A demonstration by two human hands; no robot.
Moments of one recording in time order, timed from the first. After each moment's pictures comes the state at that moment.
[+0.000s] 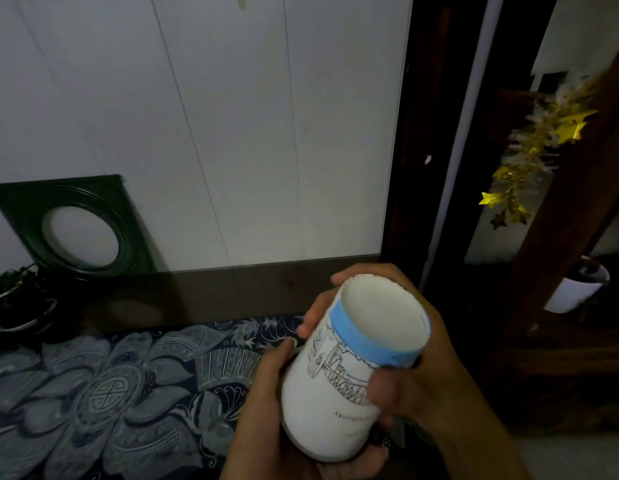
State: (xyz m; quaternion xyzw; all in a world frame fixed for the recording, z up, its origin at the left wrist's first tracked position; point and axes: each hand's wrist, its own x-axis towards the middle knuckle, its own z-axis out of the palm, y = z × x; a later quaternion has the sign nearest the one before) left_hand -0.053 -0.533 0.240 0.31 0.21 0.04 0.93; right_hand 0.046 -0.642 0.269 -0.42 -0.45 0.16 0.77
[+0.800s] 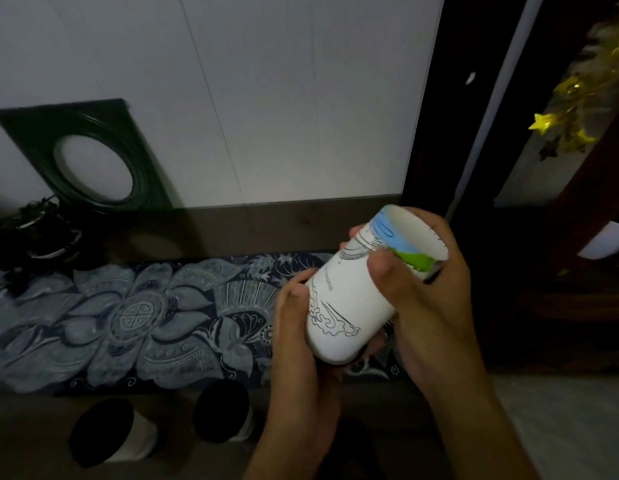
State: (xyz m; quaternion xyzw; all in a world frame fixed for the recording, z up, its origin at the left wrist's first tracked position) left_hand -0.050 -0.551 0.183 0.38 0.23 0.18 0.88; right_hand 0.043 -0.632 0.206 -0.52 -0.29 0.08 0.80
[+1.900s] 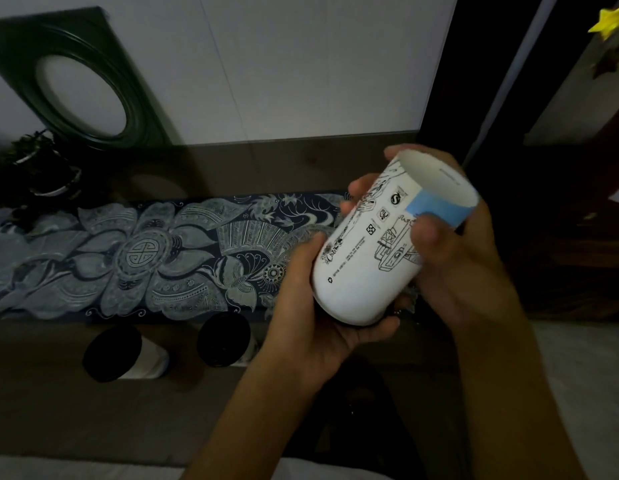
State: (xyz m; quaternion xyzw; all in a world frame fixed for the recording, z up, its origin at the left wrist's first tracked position) left_hand -0.053 -0.552 0.159 0.30 0.26 0.01 0.92; right_hand 0.055 -0.656 0.183 -0.45 -0.34 0.22 0.79
